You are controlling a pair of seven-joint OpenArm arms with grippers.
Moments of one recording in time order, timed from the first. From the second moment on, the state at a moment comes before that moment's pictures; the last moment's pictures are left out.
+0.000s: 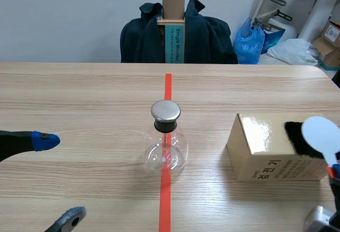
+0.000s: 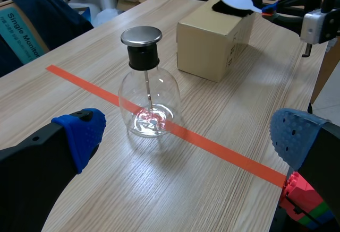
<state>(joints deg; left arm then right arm) 45.1 -38.0 -3.7 103.3 0.9 -37.5 -39.2 -34.0 15.8 13.8 72.4 -62.9 -34.9 26.1</state>
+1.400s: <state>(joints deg) 45.1 -38.0 -3.7 103.3 1.0 -37.5 -39.1 -36.3 16.3 16.3 90.3 -56.1 -33.1 34.9</state>
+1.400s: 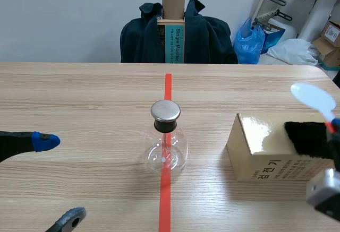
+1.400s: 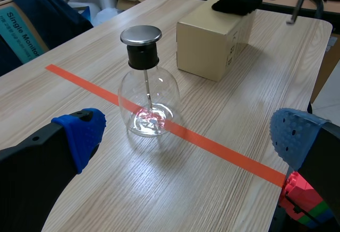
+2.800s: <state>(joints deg) -2.1 -26.3 23.8 60.7 4.1 -38.7 -30.7 -27.7 19.1 8.4 116.2 -49.6 -32.0 19.0</state>
